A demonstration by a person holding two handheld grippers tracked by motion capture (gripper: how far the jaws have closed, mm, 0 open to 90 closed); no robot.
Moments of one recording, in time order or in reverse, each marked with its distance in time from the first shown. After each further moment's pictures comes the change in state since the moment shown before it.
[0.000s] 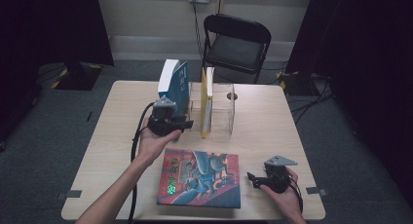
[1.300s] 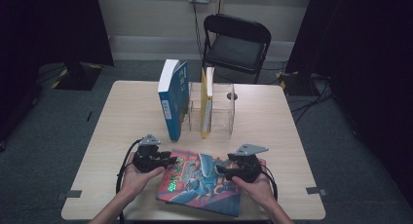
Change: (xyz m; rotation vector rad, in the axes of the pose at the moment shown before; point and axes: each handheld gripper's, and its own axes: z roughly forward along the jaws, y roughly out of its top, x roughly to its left) left arm 0.005 -0.103 -0.005 0.119 -0.016 -0.052; right arm 0.071 0.066 0.015 -0.072 0.269 -0.140
